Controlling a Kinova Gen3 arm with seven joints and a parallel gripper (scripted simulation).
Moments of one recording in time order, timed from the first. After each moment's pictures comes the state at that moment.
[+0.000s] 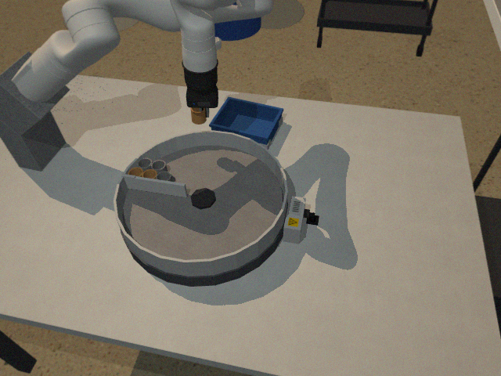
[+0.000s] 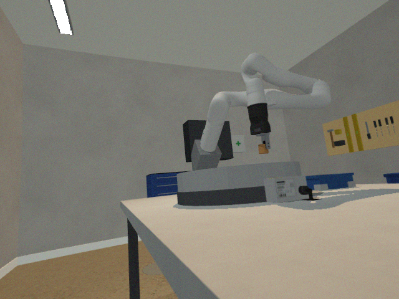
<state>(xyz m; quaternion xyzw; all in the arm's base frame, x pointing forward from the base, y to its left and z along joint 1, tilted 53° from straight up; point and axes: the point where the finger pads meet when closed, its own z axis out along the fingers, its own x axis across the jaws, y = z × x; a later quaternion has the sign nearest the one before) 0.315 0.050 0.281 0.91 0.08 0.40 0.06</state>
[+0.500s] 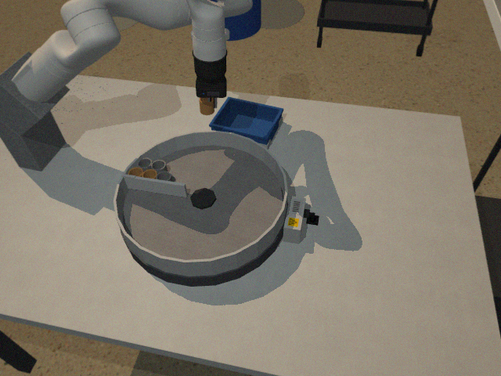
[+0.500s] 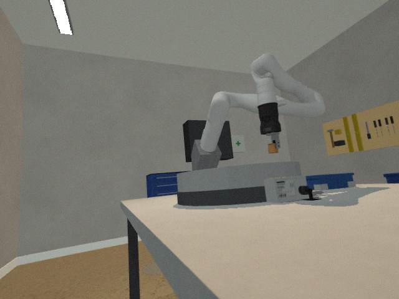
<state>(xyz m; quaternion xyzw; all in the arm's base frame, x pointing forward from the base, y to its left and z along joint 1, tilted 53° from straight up) 0.326 0.091 0.286 0.91 0.08 0.40 0.08</state>
